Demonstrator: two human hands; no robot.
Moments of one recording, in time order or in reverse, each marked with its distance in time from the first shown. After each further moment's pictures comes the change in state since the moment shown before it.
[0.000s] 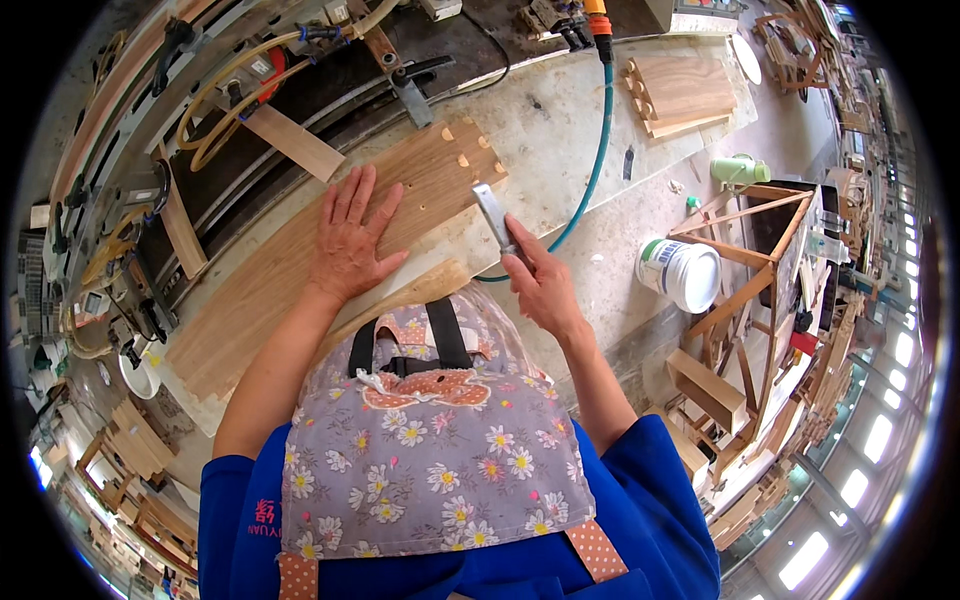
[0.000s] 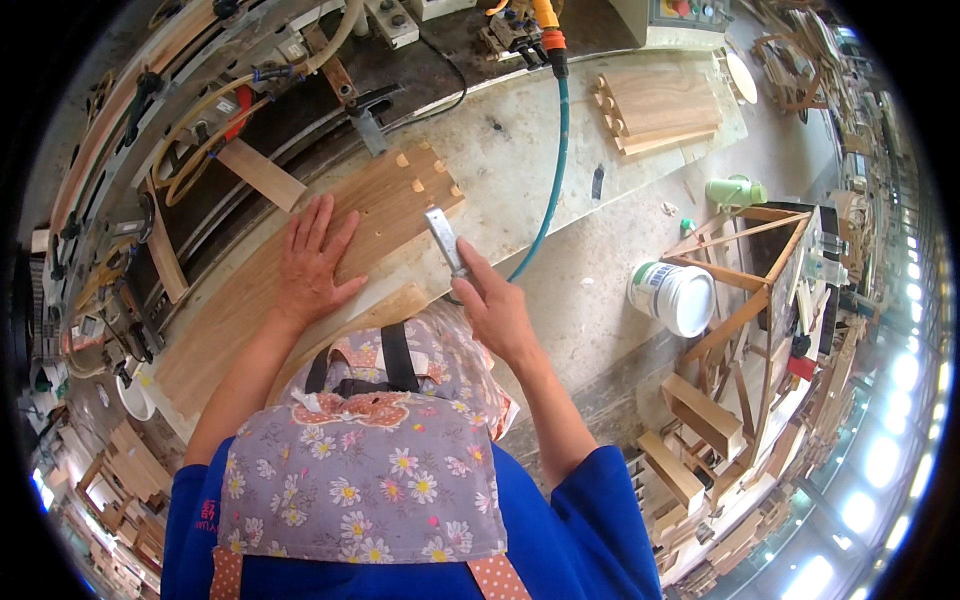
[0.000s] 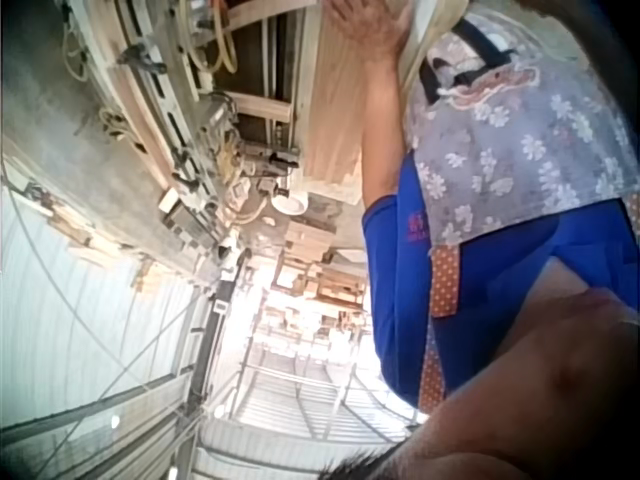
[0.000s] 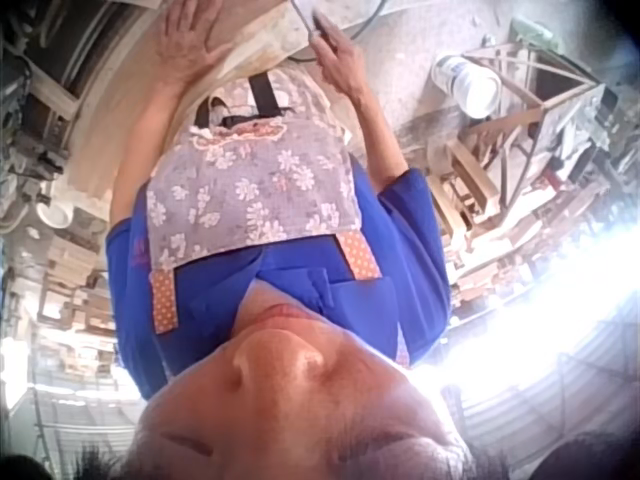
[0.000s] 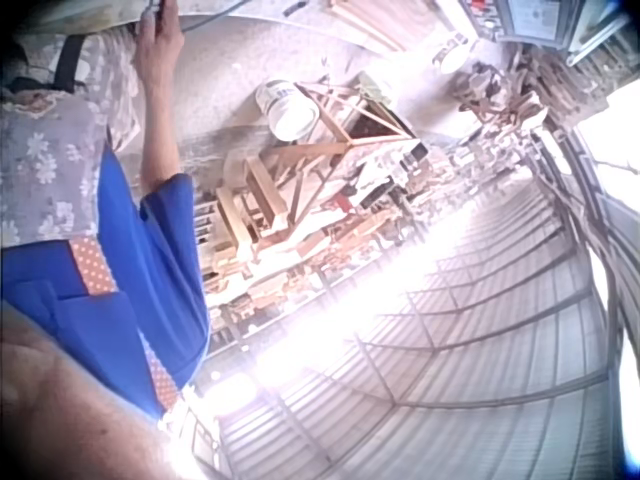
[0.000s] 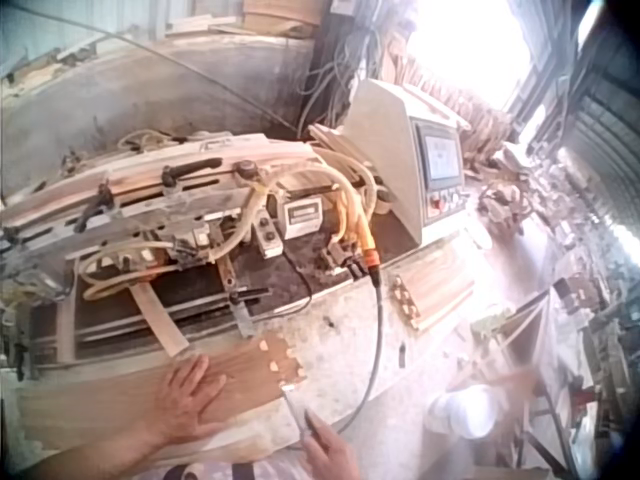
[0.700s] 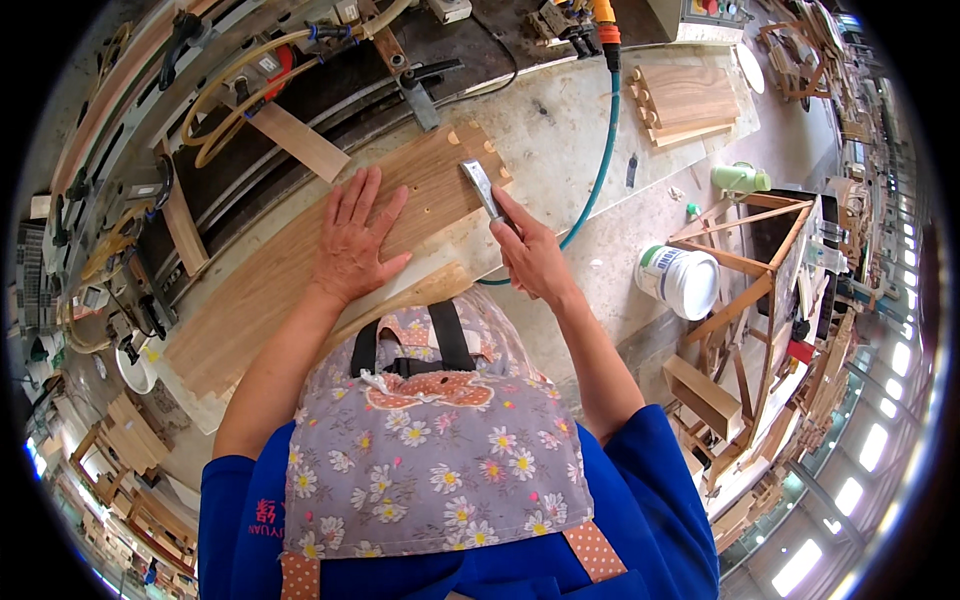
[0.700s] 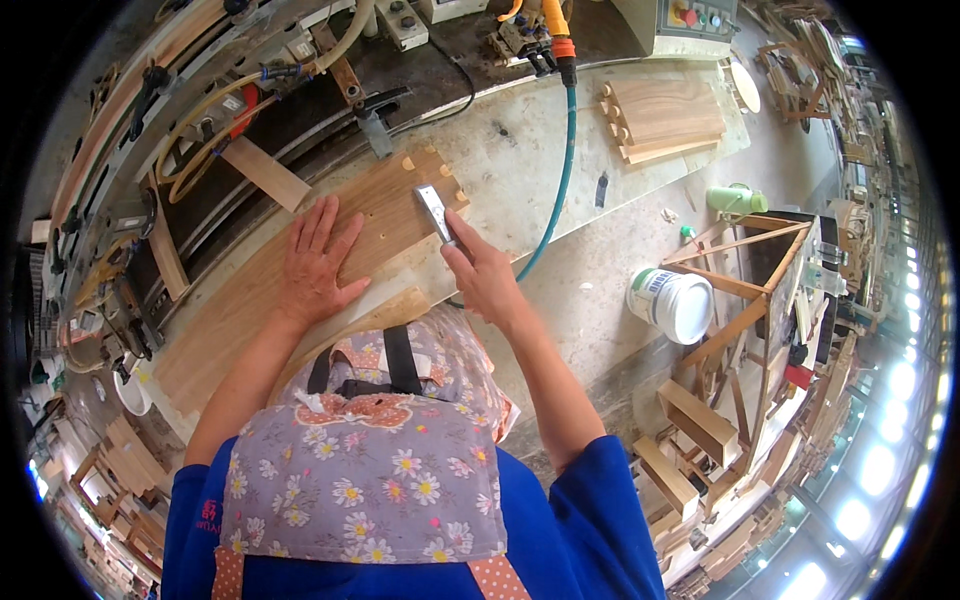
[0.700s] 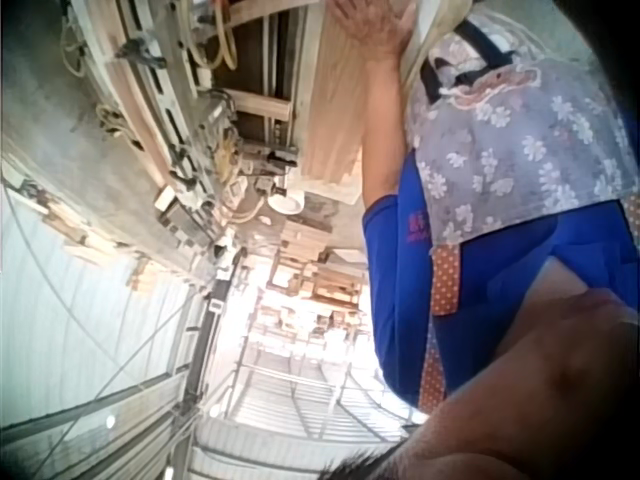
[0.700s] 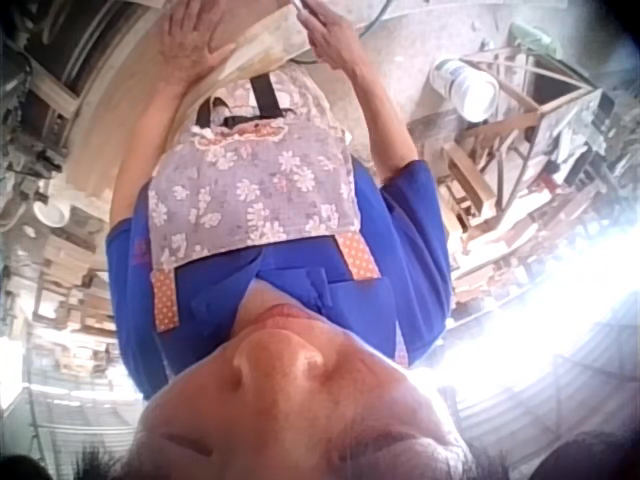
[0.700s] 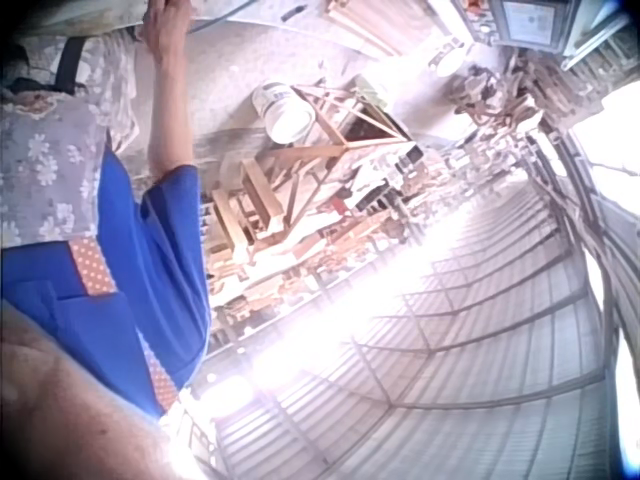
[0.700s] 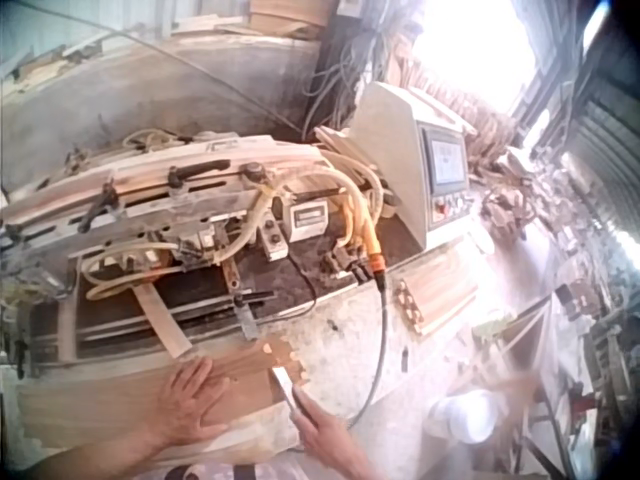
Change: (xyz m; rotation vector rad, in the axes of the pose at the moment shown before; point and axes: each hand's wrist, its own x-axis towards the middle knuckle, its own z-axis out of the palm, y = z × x) left_hand 0.000 0.001 0.000 0.005 0.020 0.011; right_hand 0.042 -0.018 0.001 0.100 -0.085 -0.007
